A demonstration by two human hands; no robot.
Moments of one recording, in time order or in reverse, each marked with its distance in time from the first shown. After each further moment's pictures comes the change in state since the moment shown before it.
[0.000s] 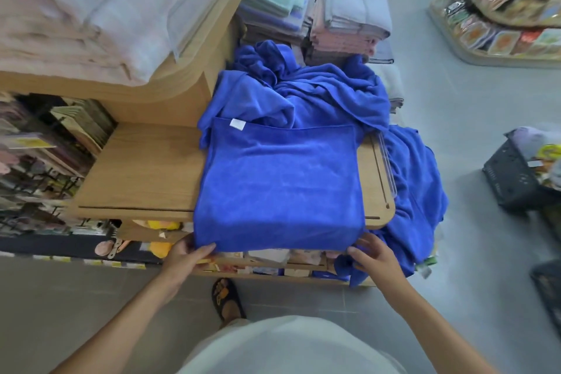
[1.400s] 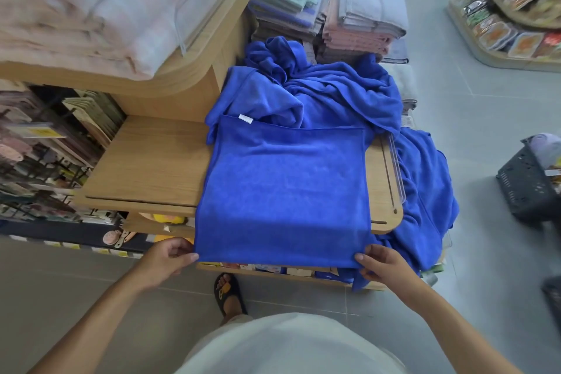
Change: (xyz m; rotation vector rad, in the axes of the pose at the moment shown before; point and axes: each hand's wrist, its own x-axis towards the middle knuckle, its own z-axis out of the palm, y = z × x) left_hand 0.011 -0.011 -0.065 0.543 -0.128 0.081; right_hand 0.009 -0.008 -0.027 -0.094 -0.210 0.228
